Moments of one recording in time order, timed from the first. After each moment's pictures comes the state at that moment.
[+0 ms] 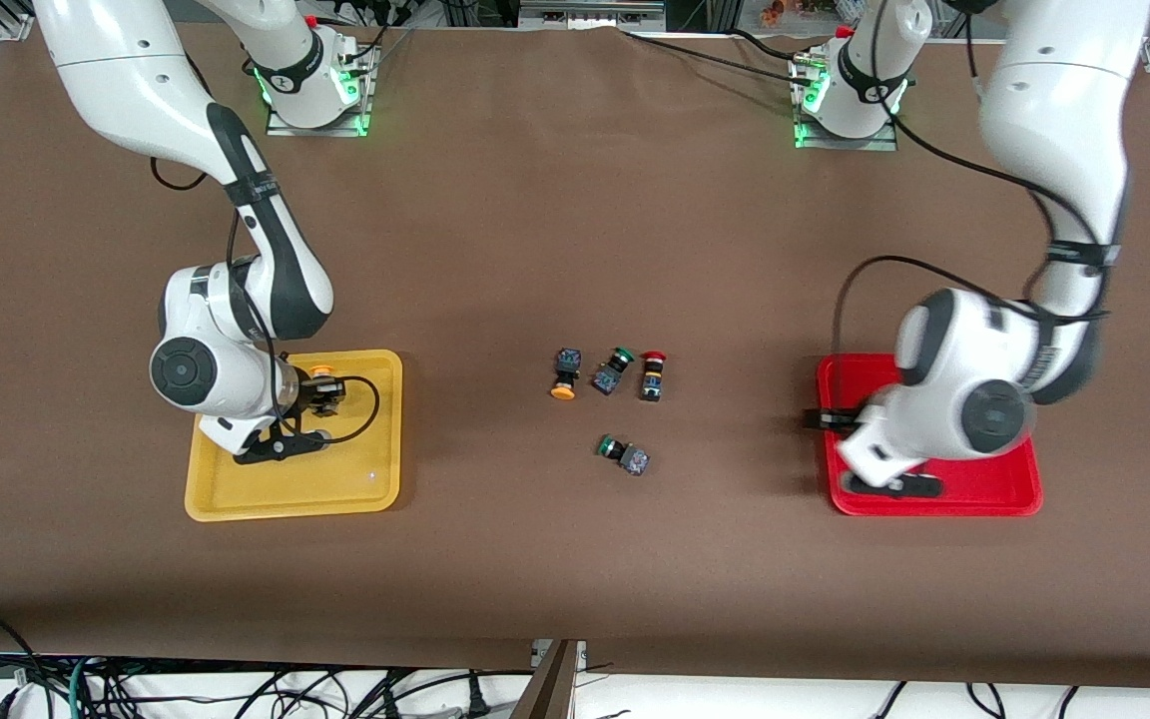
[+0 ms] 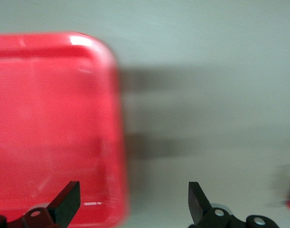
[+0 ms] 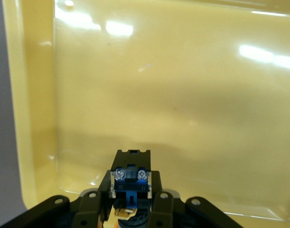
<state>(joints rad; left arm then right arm) -0.09 0.70 -0.19 -1.43 0.05 1.92 -0.25 0.22 0.63 -0.03 -1.68 0.07 2.15 -0.04</state>
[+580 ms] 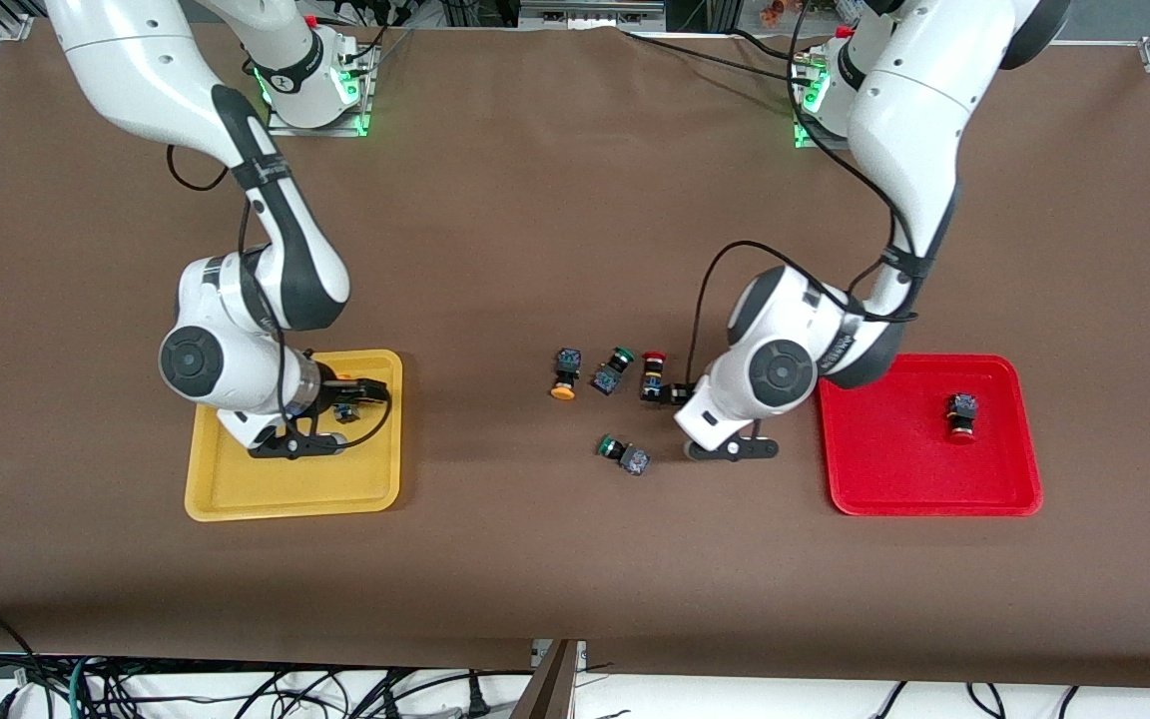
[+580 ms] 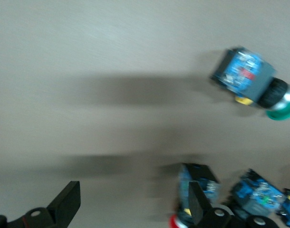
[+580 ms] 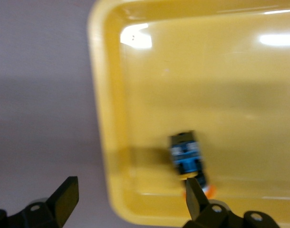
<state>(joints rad) -0.33 0.79 -0.18 -1.43 -0.03 2.09 -0.49 0.26 0.60 0.02 -1.64 0.15 2.15 0.20</state>
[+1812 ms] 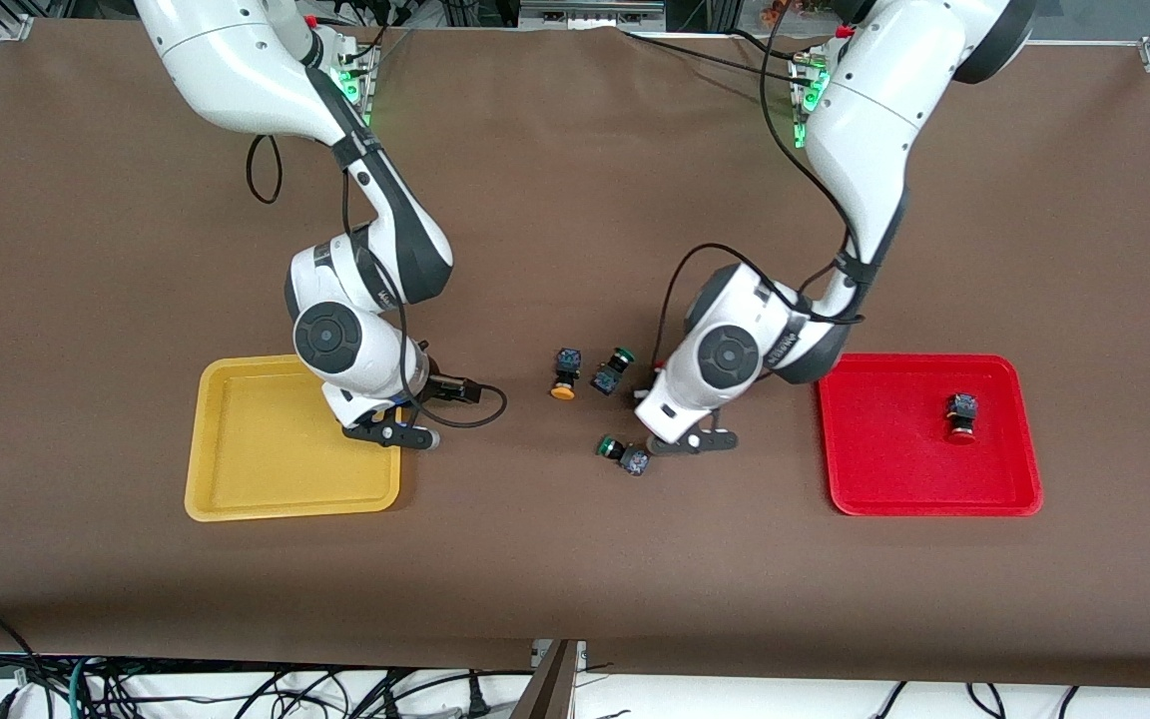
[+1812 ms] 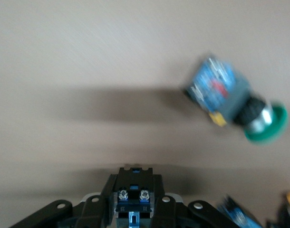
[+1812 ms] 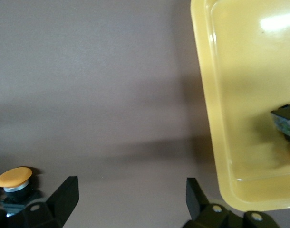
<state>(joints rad) -0.35 0.85 -0.15 -1.40 -0.03 2.19 -0.56 0.42 0.68 0.01 -1.52 0.14 2.15 0.51</state>
